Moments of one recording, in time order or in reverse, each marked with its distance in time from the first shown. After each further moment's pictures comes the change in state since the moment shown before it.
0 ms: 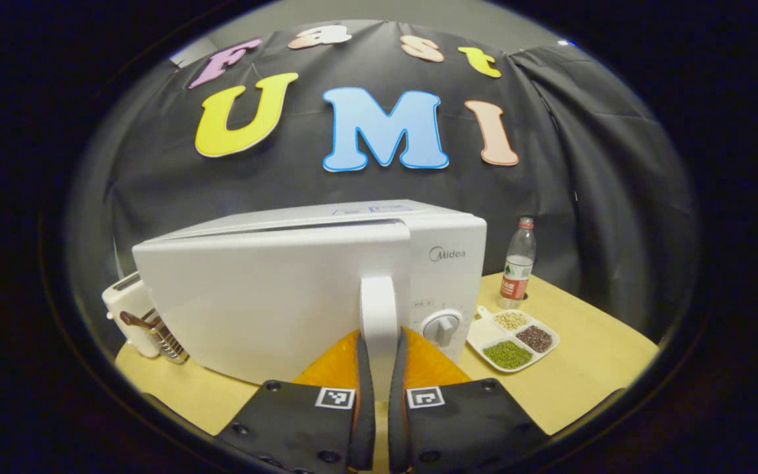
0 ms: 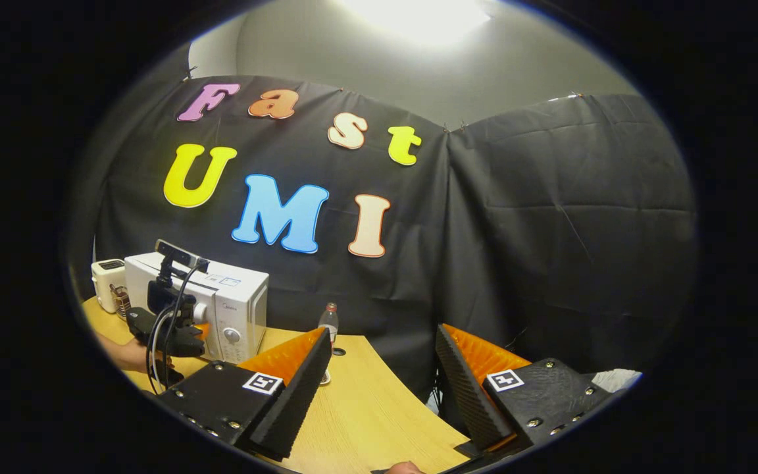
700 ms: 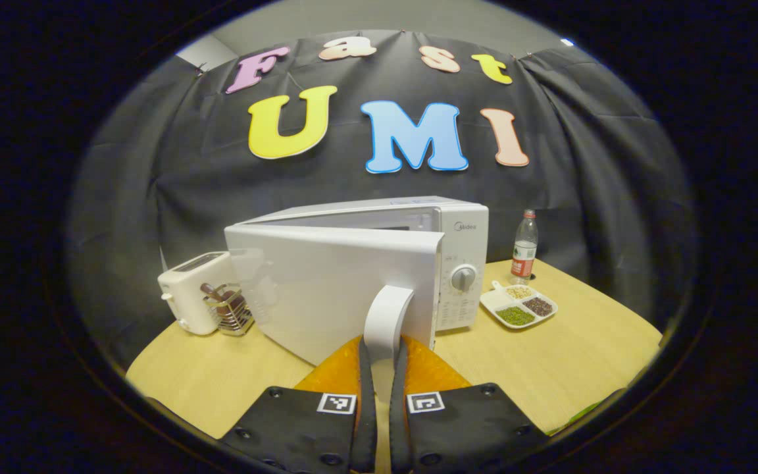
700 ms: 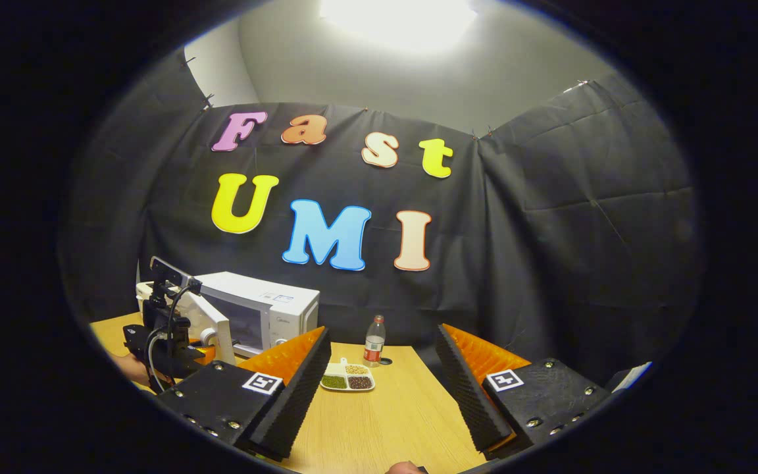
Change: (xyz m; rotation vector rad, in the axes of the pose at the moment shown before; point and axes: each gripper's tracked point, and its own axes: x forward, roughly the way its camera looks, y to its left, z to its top) left arm -0.141 0.057 -0.035 -0.023 0.077 0.145; right arm -0.040 0.019 0.008 0.073 -0.079 0.254
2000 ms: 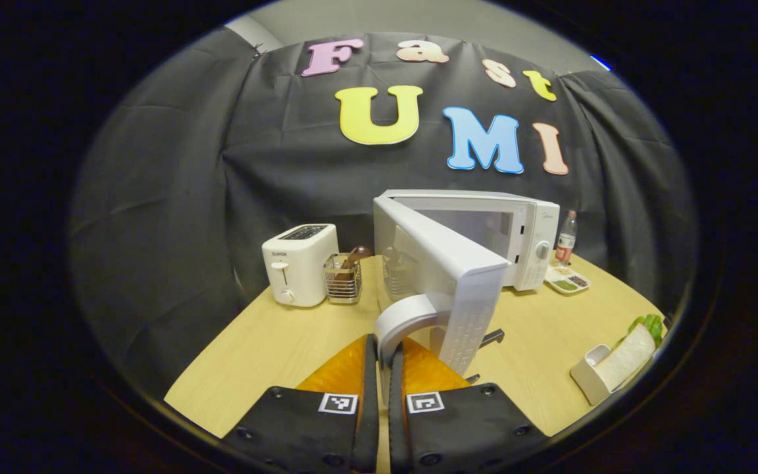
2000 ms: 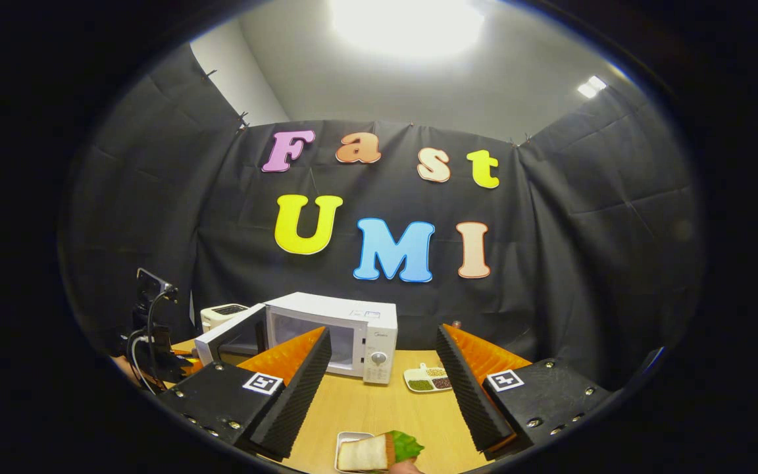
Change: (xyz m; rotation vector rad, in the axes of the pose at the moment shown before) left arm -0.114 0.234 -0.056 -0.065 0.041 0.041; right arm -0.048 0.182 0.032 0.060 -0.035 0.116
